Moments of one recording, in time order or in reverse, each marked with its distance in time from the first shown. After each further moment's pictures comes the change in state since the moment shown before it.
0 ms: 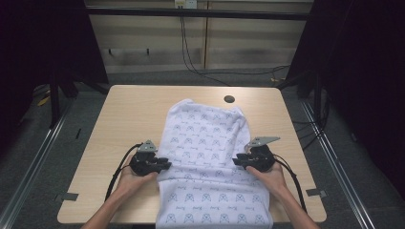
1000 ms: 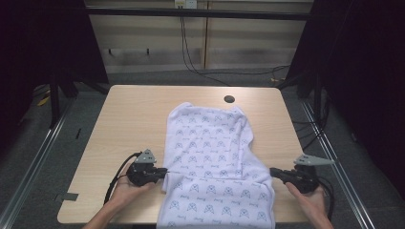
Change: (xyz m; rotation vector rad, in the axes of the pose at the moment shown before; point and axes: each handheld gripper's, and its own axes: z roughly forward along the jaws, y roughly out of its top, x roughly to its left) left arm -0.020 -0.014 -0.011 0.024 -0.008 0.070; right arm -0.007 -0.074 -0.108 -0.143 -0.115 0.185
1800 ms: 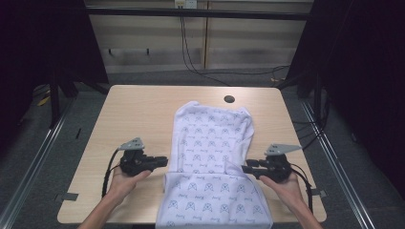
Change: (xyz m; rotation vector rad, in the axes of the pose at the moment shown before) left arm 0.019 0.024 -0.013 -0.162 -0.098 -0.145; right arm 0.044 0.050 0.058 0.049 0.180 -0.146
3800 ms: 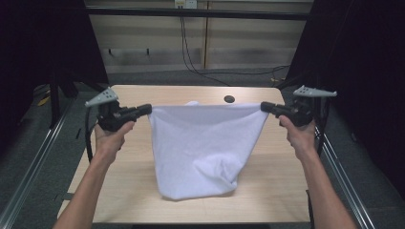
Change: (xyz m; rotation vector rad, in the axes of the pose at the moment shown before) left arm 0.006 0.122 -0.098 -0.386 0.131 0.094; right arm -0.069 0.121 -0.065 -0.325 -0.098 0.055
